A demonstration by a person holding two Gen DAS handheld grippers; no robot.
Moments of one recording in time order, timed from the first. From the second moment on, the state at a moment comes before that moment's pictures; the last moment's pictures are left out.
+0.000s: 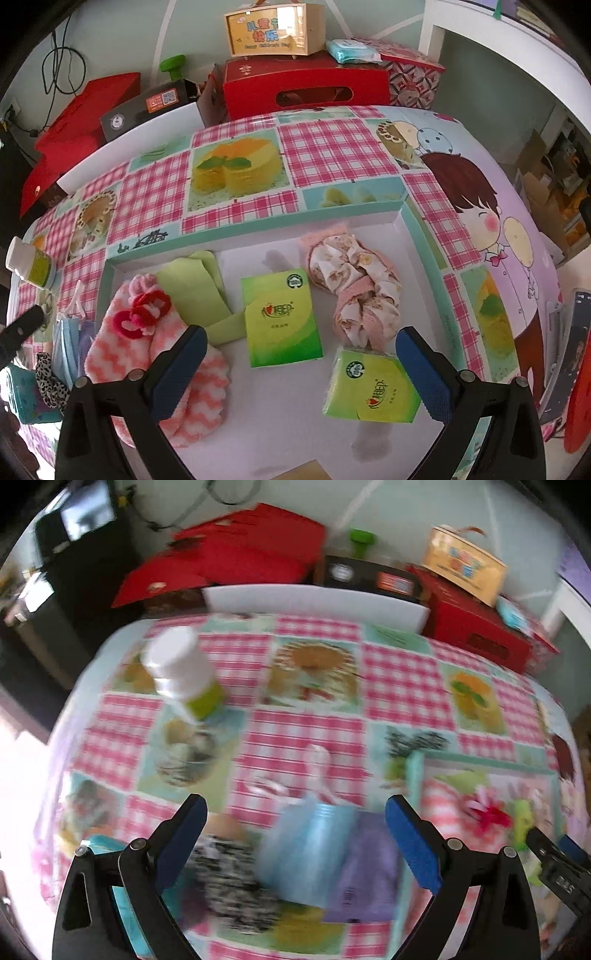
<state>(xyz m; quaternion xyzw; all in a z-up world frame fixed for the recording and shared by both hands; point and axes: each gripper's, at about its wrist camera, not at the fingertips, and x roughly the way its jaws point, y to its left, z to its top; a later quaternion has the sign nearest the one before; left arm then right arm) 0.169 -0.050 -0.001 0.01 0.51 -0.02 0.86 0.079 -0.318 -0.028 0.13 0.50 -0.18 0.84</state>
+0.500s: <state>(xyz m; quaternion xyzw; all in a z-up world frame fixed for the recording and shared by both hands) 0.173 0.039 0.001 -0.06 0.51 0.07 0.86 0.090 -0.267 -0.021 0.12 0.49 -0.11 0.85</state>
